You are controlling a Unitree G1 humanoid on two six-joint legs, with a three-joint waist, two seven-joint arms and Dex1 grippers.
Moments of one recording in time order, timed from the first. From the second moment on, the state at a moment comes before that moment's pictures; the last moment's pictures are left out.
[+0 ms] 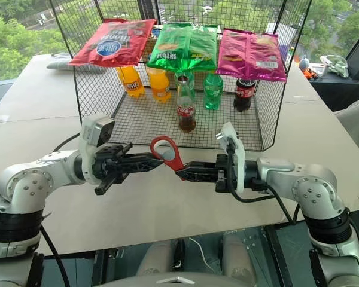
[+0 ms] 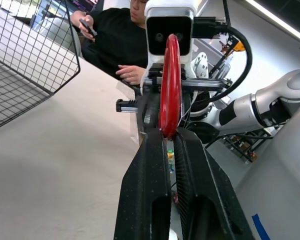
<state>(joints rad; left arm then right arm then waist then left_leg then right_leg) -0.32 0.75 0.16 -0.30 -1.12 1.01 -1.11 -0.40 -0.54 0.07 -0.50 1.28 1.08 0.52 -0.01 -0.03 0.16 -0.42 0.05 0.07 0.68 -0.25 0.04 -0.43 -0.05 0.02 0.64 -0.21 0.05</state>
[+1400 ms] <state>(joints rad) -0.30 0.71 0.17 -0.31 -1.06 0.90 -1.04 -0.39 -0.51 0.07 -0.49 1.19 1.08 0.50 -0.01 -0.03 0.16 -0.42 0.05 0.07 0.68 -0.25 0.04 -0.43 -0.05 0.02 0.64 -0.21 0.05</state>
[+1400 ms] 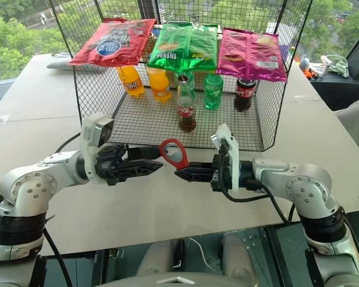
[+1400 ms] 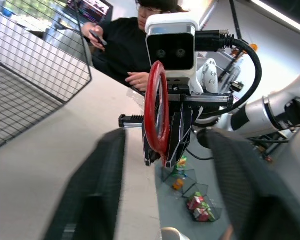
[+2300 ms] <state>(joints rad) -0.74 0.36 -0.04 0.42 -0.30 0.26 -0.74 -0.19 -0.45 -0.09 -0.64 1.21 0.91 0.19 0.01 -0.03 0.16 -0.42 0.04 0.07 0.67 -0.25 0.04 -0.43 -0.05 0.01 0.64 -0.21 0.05</state>
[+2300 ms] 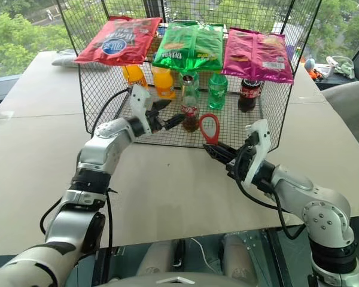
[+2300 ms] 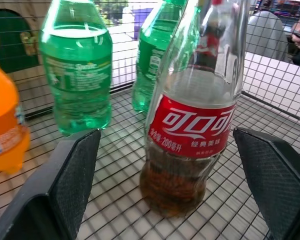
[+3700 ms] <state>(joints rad) -0.32 0.44 0.03 -0.17 -0.43 0.44 -0.86 -0.26 -0.46 0.05 -0.57 1.03 0.87 0.23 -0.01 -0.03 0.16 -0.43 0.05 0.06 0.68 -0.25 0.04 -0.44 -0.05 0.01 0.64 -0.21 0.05</state>
